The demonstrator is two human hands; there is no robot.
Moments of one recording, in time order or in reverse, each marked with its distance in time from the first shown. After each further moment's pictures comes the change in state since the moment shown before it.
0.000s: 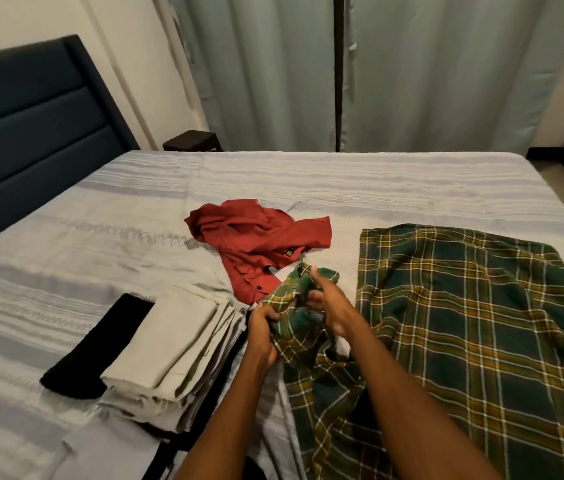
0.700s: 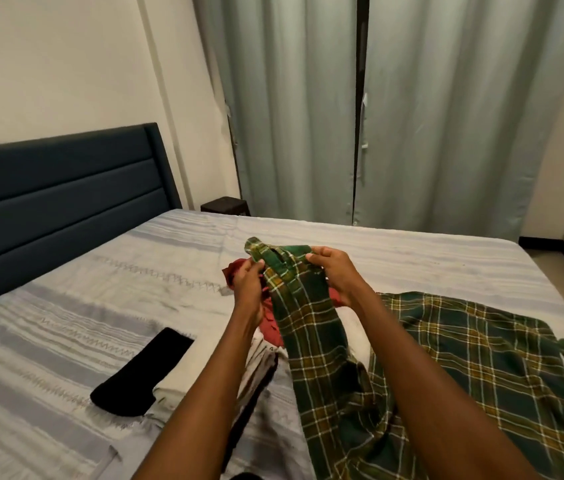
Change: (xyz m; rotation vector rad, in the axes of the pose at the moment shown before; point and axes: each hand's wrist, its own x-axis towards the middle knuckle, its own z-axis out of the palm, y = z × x) left_hand -0.078 0.177 0.045 0.219 -0.003 0.528; right_hand -0.107 -0.150 0.081 -0.204 -0.013 -0.510
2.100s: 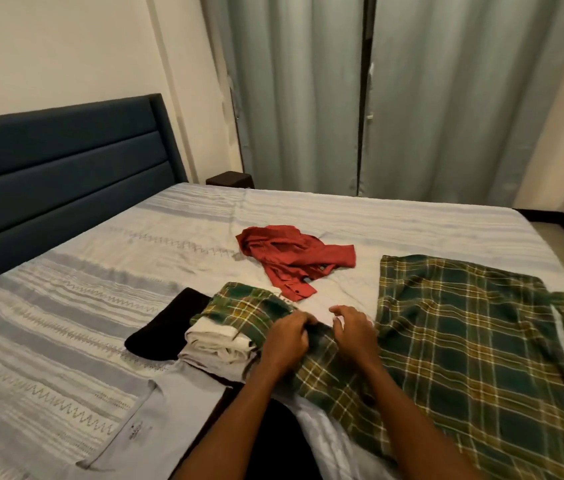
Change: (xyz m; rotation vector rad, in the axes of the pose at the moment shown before) left_hand -0.119 -0.119 -0.092 1.188 -0.407 0.487; right_hand -0.112 0.203 0.013 -0.916 0.283 -0.218
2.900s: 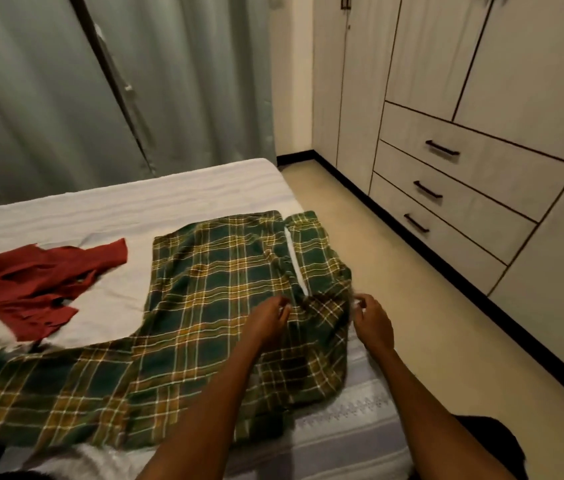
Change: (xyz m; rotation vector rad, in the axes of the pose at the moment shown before) left_hand -0.012 0.332 0.274 -0.121 -0.642 0.247; right_hand -0.244 0.344 -0.305 0.003 0.457 0.769
